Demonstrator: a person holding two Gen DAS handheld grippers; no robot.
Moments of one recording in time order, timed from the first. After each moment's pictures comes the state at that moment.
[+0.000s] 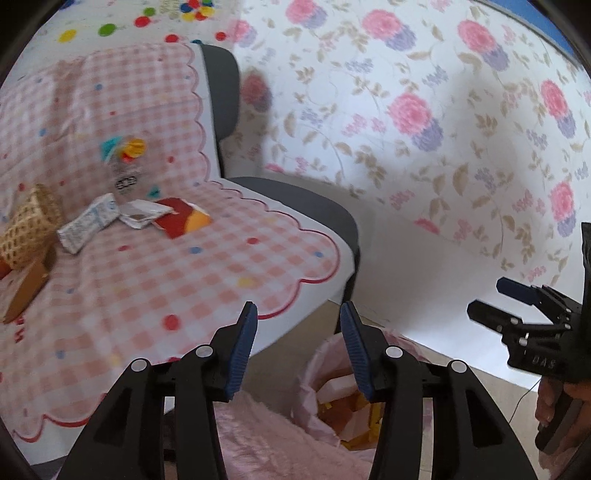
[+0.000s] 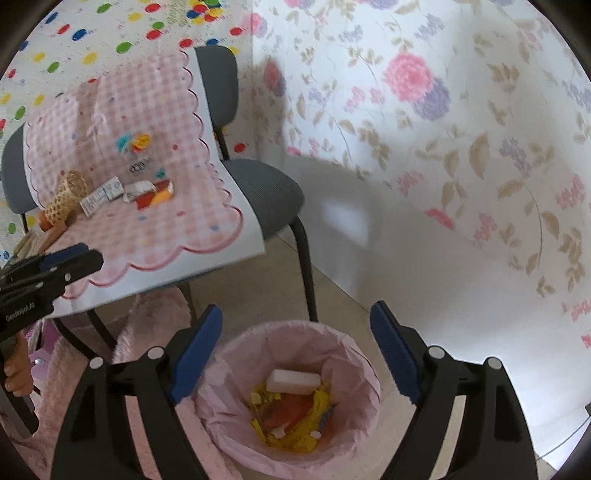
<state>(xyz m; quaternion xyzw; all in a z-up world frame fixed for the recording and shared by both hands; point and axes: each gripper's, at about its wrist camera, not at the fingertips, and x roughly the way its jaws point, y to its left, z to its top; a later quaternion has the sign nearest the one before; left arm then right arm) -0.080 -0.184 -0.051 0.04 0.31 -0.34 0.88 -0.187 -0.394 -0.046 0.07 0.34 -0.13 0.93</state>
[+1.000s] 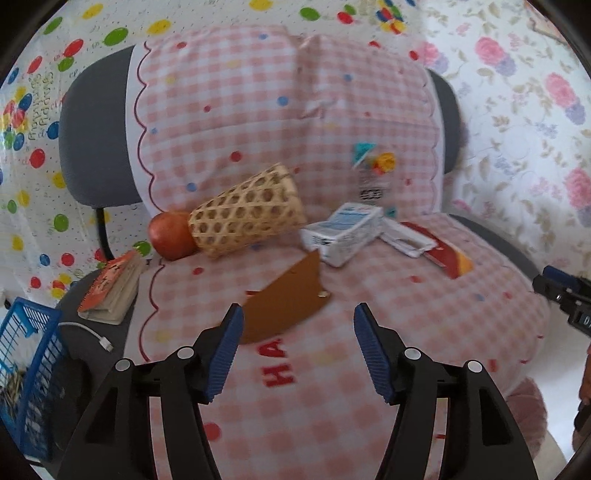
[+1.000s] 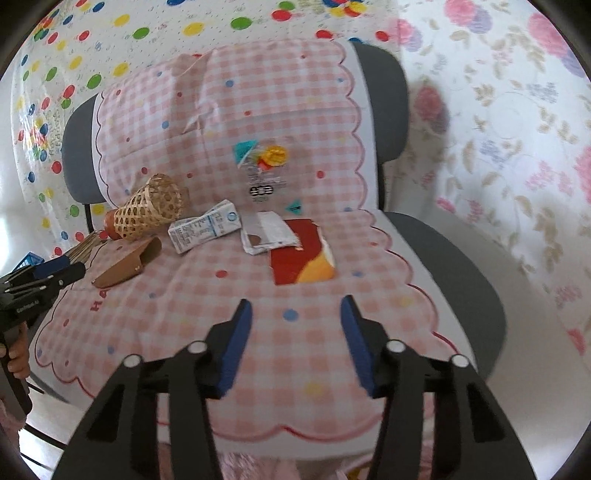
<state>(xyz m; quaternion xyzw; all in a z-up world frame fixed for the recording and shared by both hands) 0.041 0.024 -0.041 0.02 0.32 -0.08 0.94 0.007 -0.264 -0.023 0.02 0.32 0.06 0.94</state>
